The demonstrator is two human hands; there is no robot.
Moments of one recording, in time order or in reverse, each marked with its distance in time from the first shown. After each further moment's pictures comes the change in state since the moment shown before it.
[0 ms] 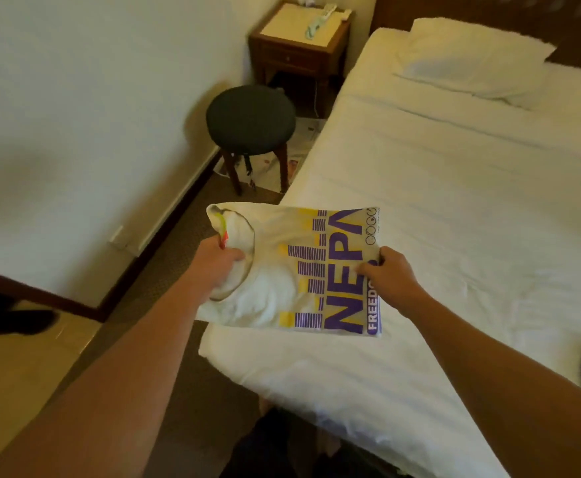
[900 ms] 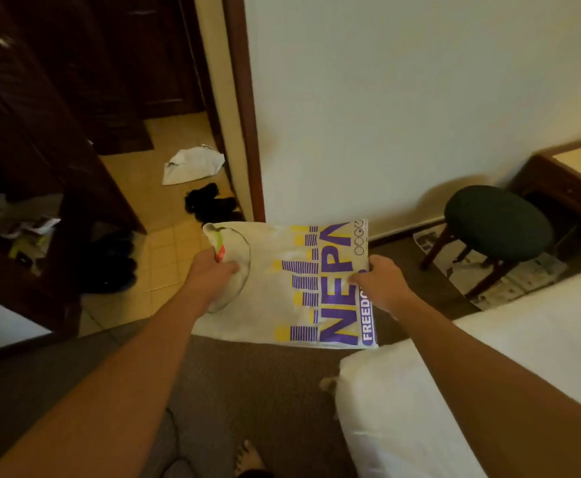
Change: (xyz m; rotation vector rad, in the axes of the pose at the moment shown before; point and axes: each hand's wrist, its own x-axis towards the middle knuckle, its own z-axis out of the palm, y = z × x) left_hand -0.191 -0.215 -0.306 -0.392 0.782 -0.184; right_hand -0.130 -0.246 0.322 -0.353 -0.615 -0.557
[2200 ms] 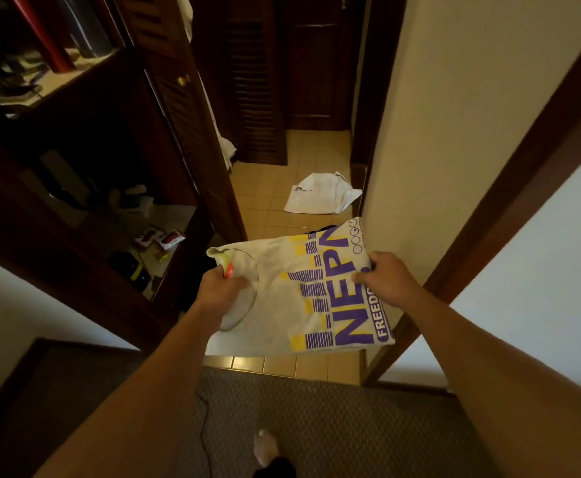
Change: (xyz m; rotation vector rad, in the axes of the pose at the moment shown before) left_hand 0.392 0.045 -0.251 -0.243 0.421 -0.241; right_hand 0.415 -0.392 0.241 -0.192 -0.453 -0.378
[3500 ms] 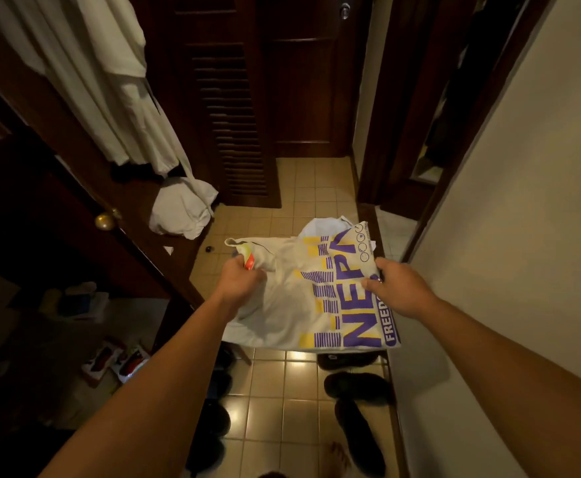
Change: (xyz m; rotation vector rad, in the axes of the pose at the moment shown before) left_hand 0.524 0.274 0.080 0.107 -0.171 0.086; right_hand 0.526 -0.132 -0.085 -0.217 0.015 0.020
